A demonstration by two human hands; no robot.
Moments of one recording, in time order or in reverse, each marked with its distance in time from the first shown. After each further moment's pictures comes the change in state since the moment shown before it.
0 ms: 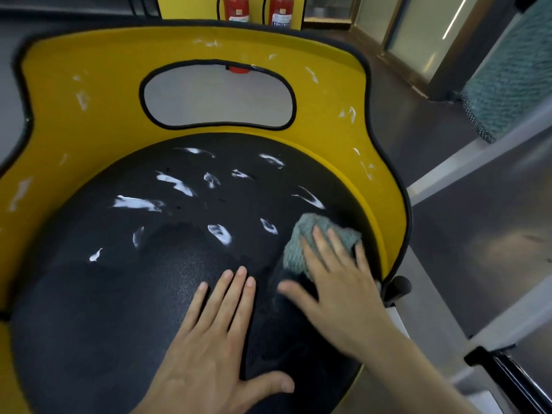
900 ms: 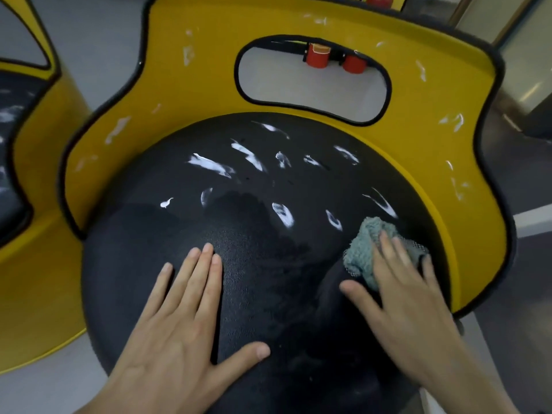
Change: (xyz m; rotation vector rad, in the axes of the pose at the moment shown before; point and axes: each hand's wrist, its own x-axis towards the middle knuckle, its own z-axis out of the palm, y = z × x) left_hand -0.058 -0.032 -0.005 0.063 0.079 -0.379; right_hand 0.006 -0.006 -0.010 -0.092 -0.096 -0.041
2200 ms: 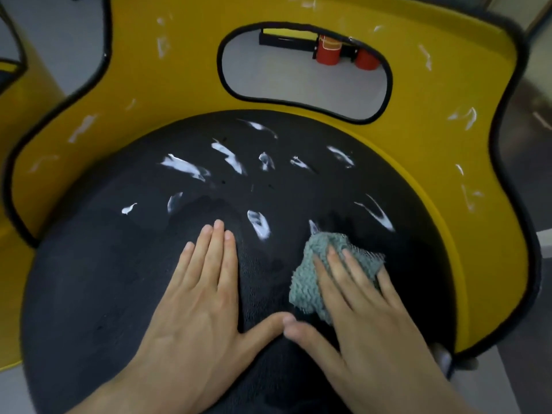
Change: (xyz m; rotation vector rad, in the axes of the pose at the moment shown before) left_hand 0.072 0.056 0.001 -0.086 -0.070 -0.131; right_hand 0.021 -0.003 0.011 0.049 0.052 -0.290
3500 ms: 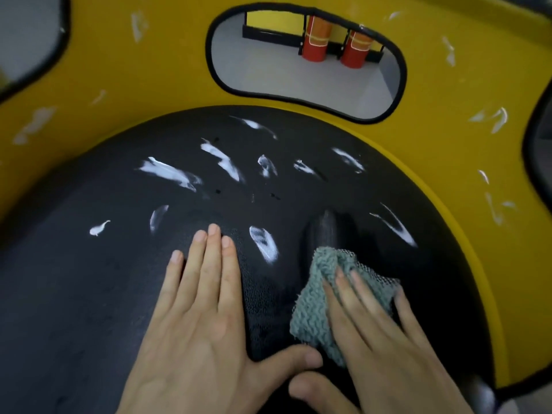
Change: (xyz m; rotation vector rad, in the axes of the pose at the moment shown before) left_hand 0.024 -0.013 0.020 0.002 0.121 0.023; right_hand 0.014 -0.011 0.009 -0.040 -0.093 0.038
